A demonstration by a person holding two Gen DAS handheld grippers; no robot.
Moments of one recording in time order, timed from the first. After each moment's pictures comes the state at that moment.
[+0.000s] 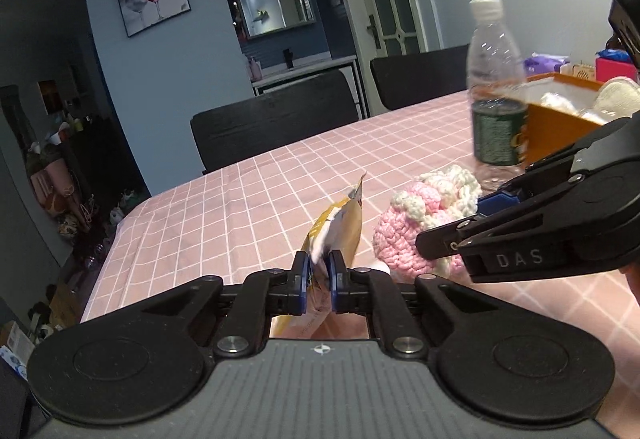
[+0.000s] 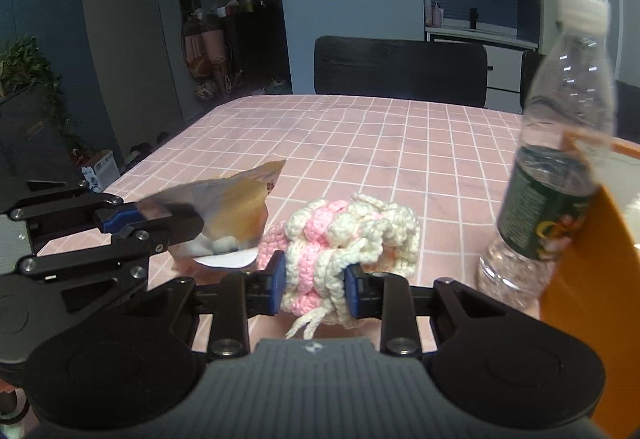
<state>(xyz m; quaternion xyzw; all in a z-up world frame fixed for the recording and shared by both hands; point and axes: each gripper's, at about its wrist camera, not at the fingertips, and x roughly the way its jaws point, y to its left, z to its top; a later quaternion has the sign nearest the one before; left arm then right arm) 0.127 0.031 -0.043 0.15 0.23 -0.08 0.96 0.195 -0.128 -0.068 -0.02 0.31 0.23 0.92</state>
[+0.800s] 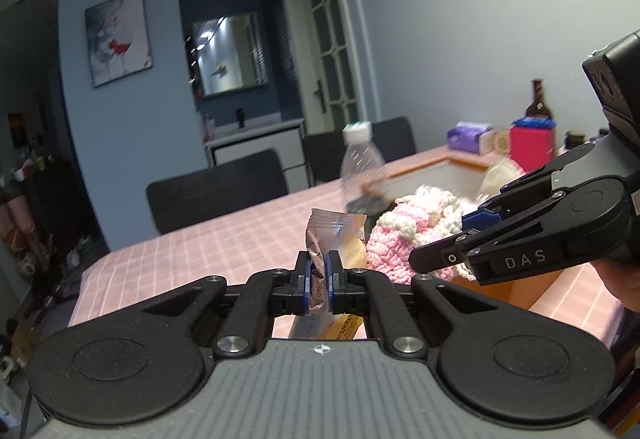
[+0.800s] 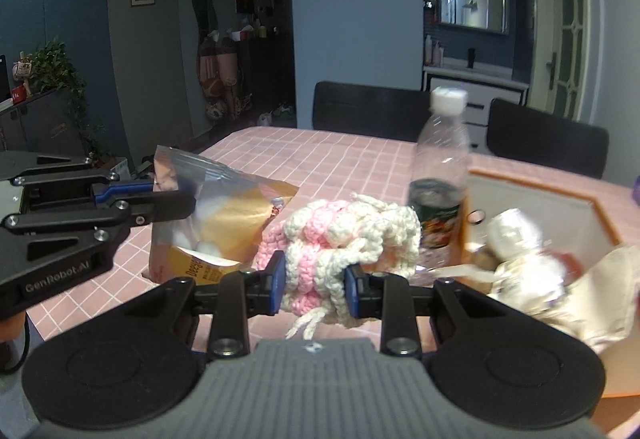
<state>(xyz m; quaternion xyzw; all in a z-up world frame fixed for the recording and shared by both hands) 0.038 -0.022 0.026 0.12 0.15 -0.17 0.97 0.086 -0.224 0.010 -0.05 0.26 0.24 0.94</state>
